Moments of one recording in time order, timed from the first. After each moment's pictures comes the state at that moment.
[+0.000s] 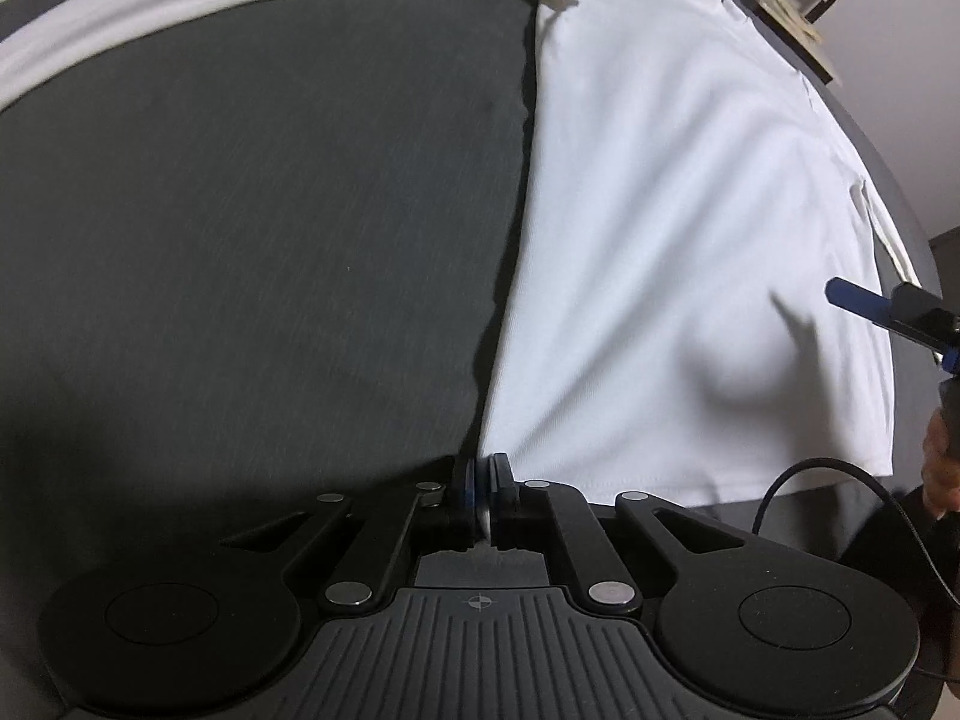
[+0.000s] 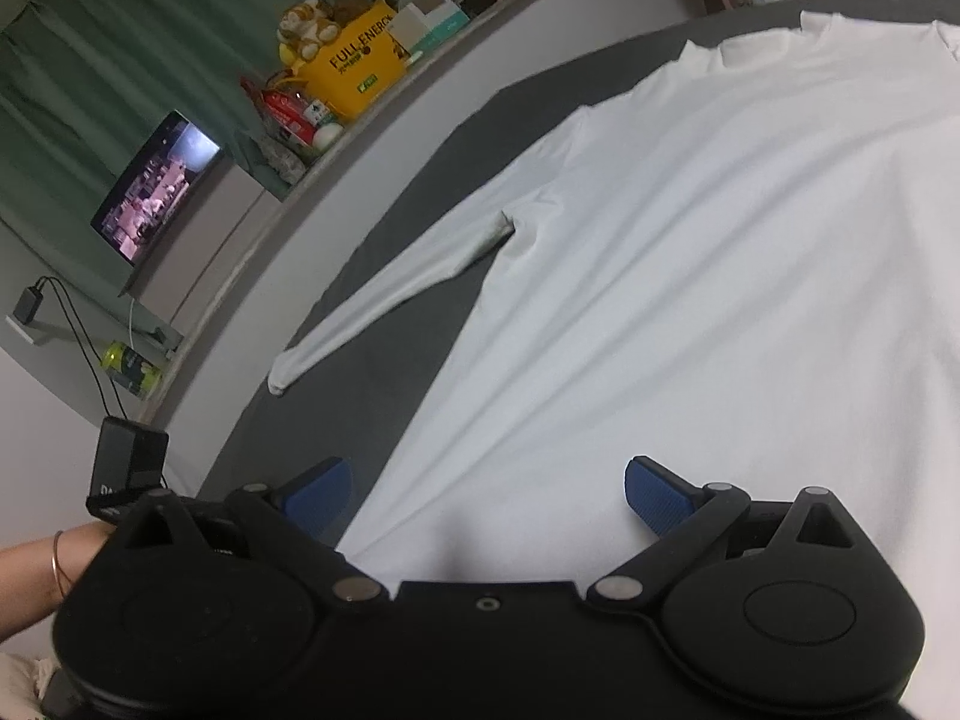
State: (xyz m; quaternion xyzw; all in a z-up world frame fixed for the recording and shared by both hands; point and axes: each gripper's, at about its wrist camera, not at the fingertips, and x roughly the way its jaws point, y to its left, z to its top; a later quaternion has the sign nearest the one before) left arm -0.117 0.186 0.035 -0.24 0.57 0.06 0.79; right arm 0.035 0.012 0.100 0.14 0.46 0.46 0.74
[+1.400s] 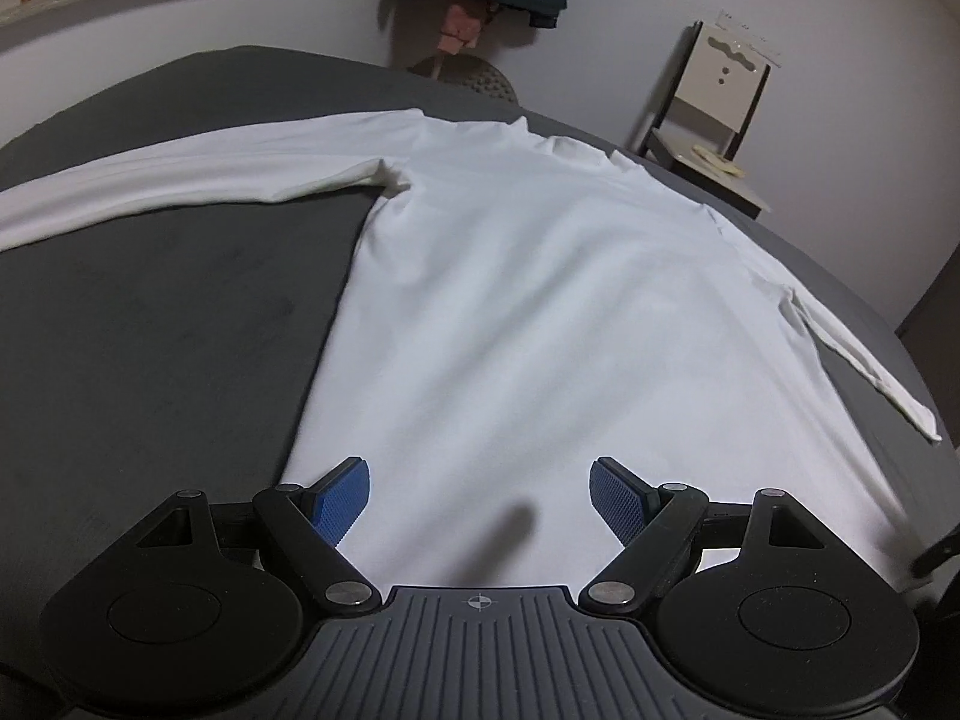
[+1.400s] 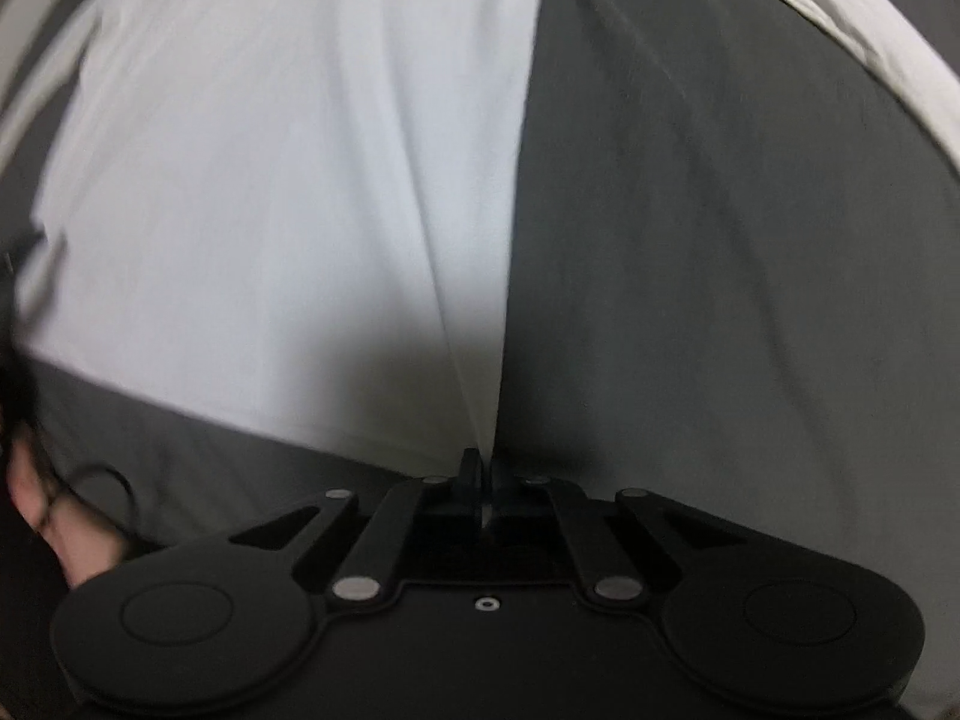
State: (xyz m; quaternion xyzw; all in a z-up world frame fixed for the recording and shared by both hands) left arm -0.089 0.113 0.032 -0.18 0.37 0.08 0.91; right arm 0.031 -0.144 0.105 -0.10 0.72 0.17 0.67
